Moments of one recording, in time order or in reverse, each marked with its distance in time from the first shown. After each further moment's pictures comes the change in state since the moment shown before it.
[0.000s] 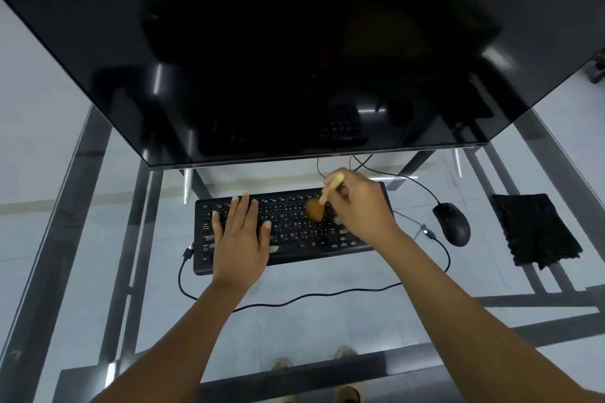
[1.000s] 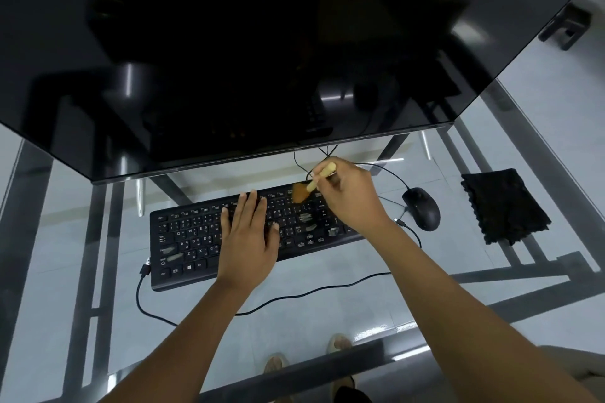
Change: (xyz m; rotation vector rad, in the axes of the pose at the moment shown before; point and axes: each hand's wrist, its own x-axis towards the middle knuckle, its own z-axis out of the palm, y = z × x) left_hand 0.014 0.057 0.029 -0.011 -0.100 0.126; right_hand 0.004 0.045 -0.025 0.083 0.145 0.016
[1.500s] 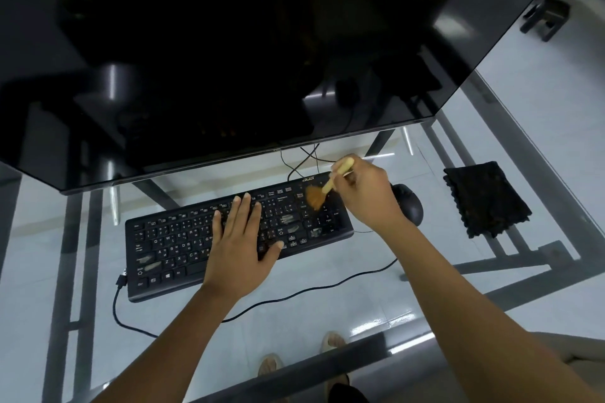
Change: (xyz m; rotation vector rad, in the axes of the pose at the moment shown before) left_hand 0.000 0.011 0.007 0.141 -0.117 0.097; right_hand -0.003 0.036 -0.041 -0.059 0.018 0.143
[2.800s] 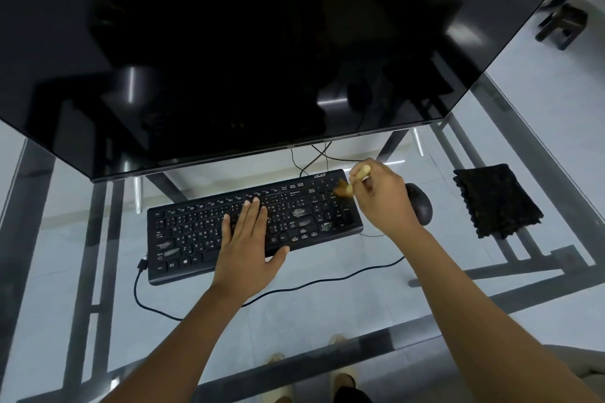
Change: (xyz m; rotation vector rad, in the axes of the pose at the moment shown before) left_hand -0.021 0.001 -0.006 0.009 -0.044 -0.032; right_hand -0.024 0.001 -0.008 -0.085 0.072 -0.058
